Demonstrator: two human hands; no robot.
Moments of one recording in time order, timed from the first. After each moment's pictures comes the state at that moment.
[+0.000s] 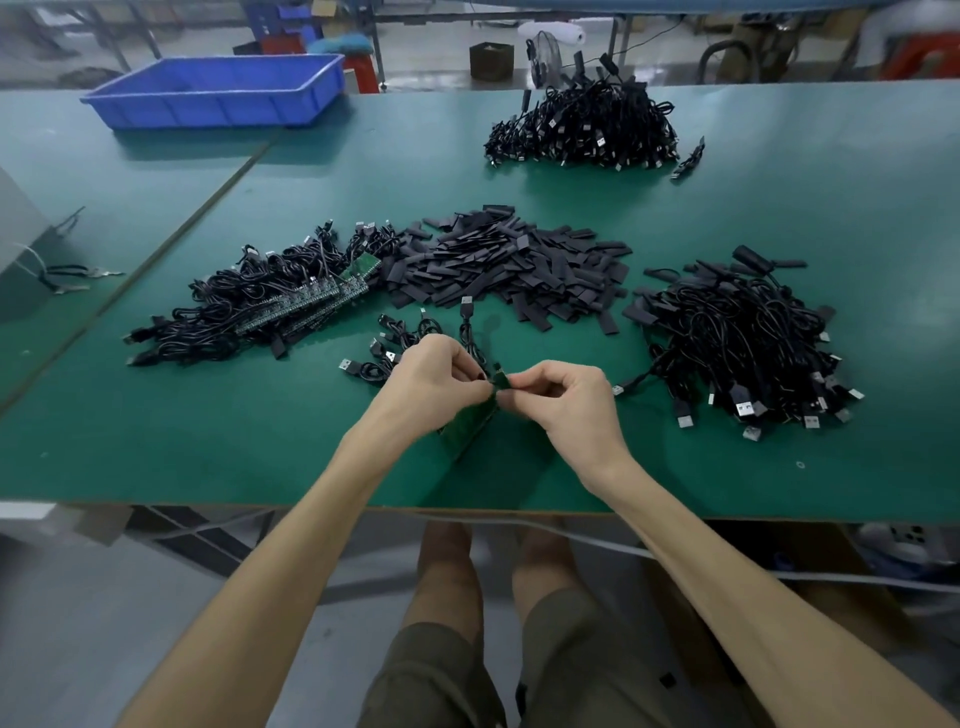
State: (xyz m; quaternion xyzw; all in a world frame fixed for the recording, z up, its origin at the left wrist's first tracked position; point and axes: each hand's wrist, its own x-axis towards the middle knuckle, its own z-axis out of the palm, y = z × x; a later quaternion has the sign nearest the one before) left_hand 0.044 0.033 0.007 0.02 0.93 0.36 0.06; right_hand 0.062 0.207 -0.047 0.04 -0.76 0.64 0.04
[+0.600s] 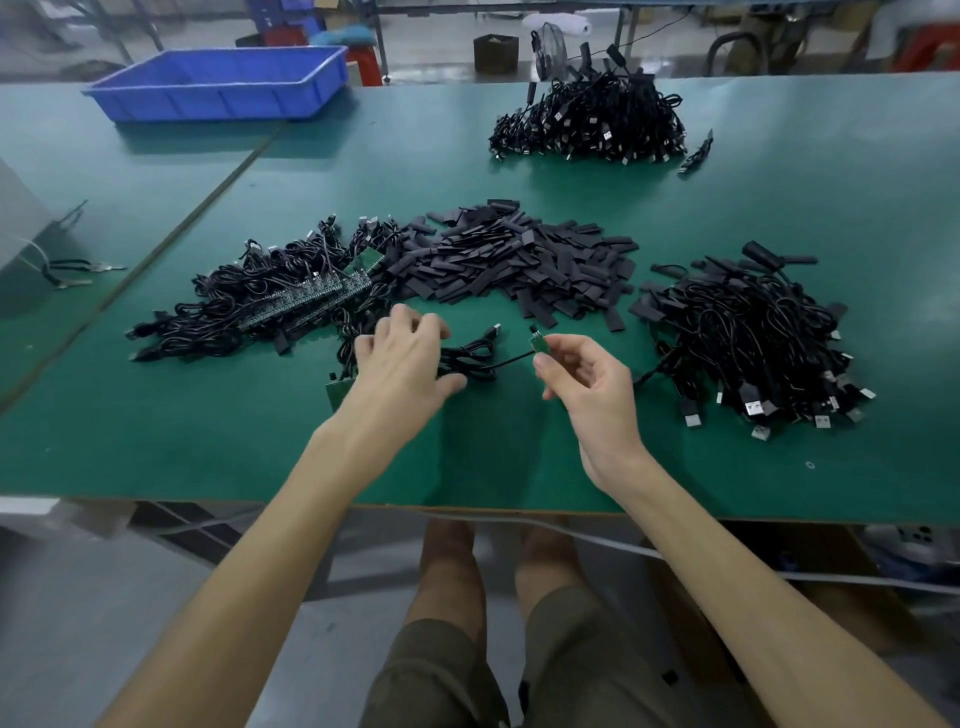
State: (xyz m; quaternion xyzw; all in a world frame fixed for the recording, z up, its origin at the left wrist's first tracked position) left_hand 0.046 0.014 0.008 0.04 0.99 0.12 -0.01; right_hand 0.058 0.211 -0.050 -0.01 -0.67 0.74 0.08
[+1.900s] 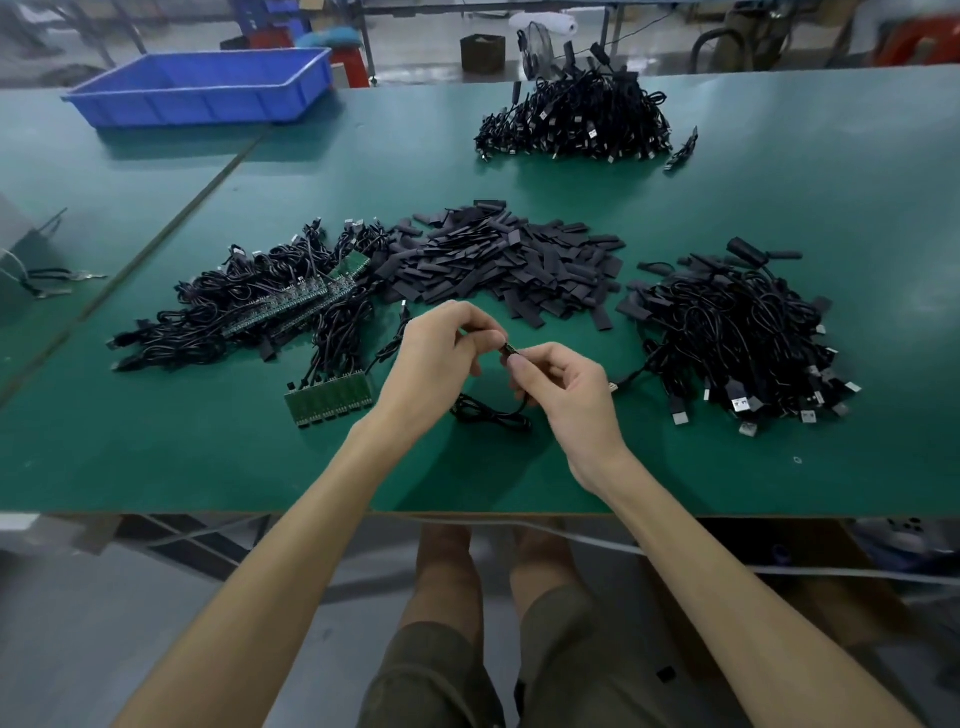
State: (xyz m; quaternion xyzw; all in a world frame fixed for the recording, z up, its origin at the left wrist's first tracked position) left_hand 0.026 0.049 0.000 0.11 0.87 0.47 -0.09; right_hand 0.057 0.210 -0.048 0.04 -0.69 0.72 0.05
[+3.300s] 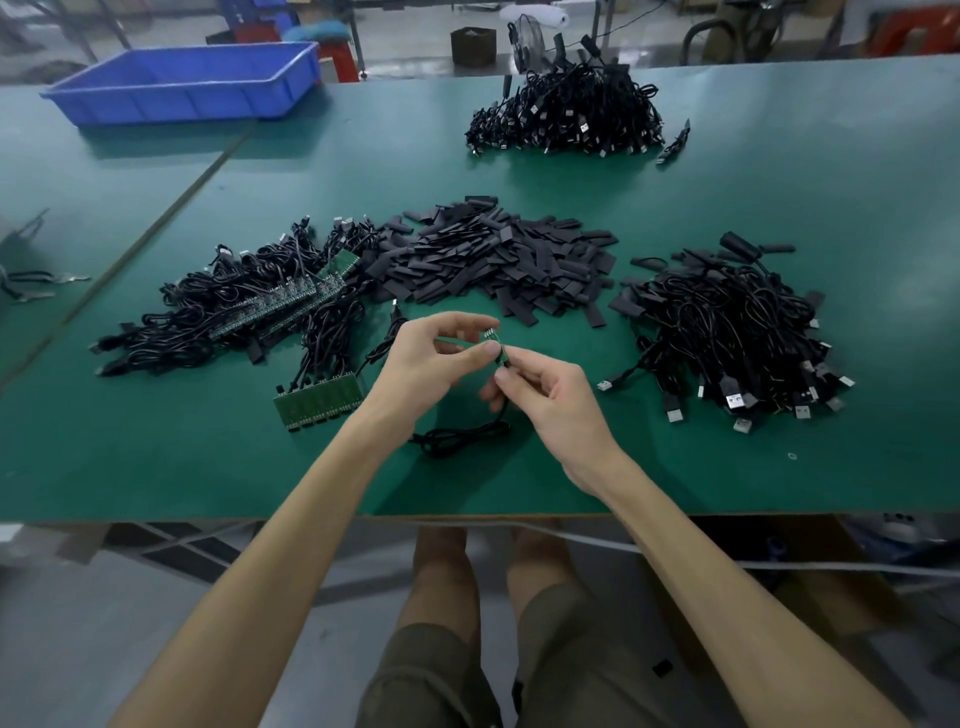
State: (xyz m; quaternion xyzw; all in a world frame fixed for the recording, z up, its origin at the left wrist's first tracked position) left_hand 0.023 0.043 -0.009 0.07 0.80 0.60 0.03; right_hand 0.060 0.209 -0.044 0.12 -0.71 0.69 0.01
